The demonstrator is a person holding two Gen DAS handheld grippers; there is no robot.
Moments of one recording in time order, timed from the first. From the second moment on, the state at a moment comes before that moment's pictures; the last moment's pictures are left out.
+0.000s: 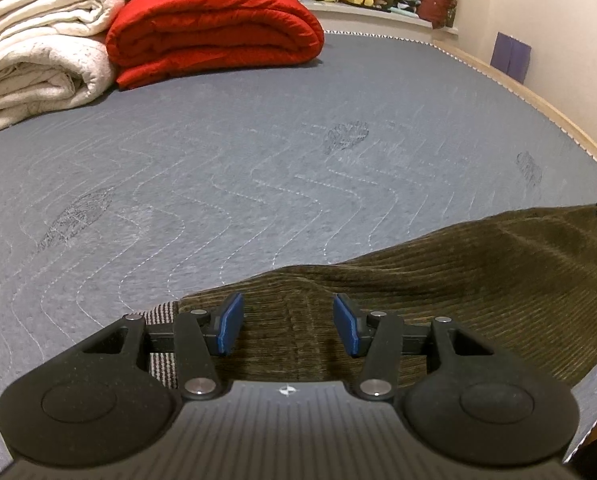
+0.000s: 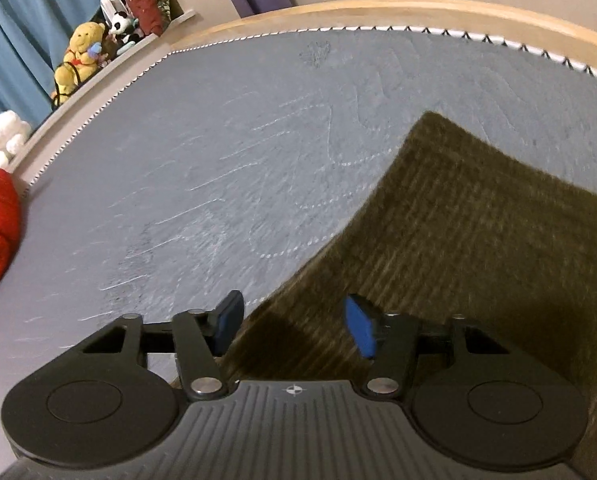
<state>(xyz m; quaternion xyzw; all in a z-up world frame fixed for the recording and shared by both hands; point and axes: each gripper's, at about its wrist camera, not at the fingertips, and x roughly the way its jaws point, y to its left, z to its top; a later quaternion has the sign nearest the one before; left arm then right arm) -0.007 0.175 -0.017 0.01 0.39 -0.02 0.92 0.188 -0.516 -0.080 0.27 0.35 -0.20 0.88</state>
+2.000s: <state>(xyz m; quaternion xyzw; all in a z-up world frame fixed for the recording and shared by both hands) -0.012 0.203 -0.025 -0.04 0.41 0.02 0.91 0.093 -0.488 0.003 0.23 0.25 -0.20 0.92</state>
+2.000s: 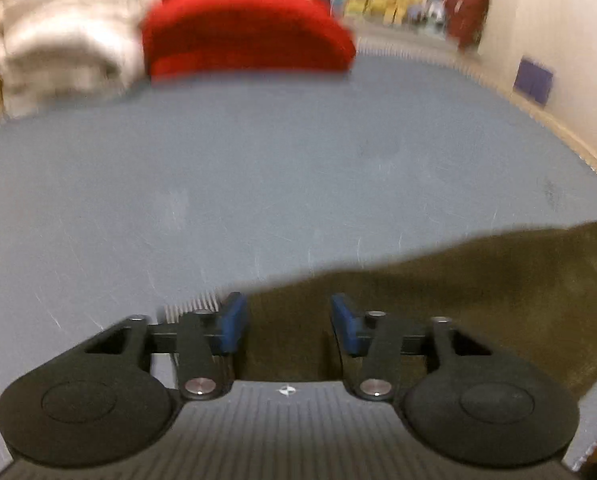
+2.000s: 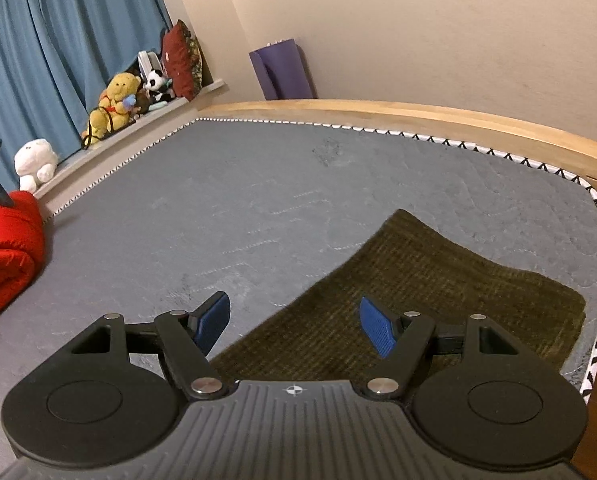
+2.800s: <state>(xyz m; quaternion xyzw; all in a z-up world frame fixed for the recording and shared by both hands) 0.003 0.104 -0.054 0.06 0.46 -0.03 0.88 0.057 -0.535 -0.009 0.26 0.27 -0.21 0.90</state>
